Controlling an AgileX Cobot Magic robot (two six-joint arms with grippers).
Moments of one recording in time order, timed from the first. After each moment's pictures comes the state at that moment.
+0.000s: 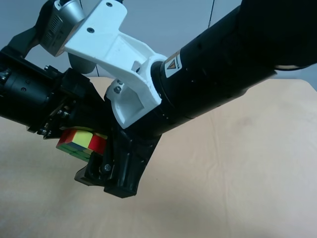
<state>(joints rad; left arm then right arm) -0.54 1.15 -0.80 -0.79 0.76 0.21 1.03 1.43 -1.02 0.50 0.48 -0.85</state>
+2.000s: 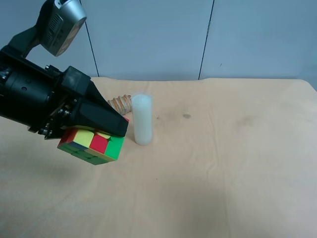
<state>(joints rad) -0.55 1.15 -0.80 -0.81 0.76 0.21 1.03 0.20 -0.50 -0.04 1.07 0.00</state>
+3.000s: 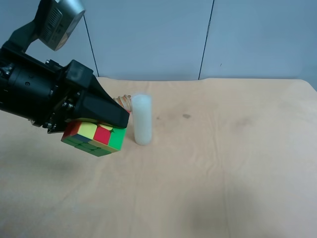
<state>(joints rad) -0.55 1.15 -0.80 -0.81 0.70 0.21 0.50 0.00 -0.51 -0.04 1.07 0.00</state>
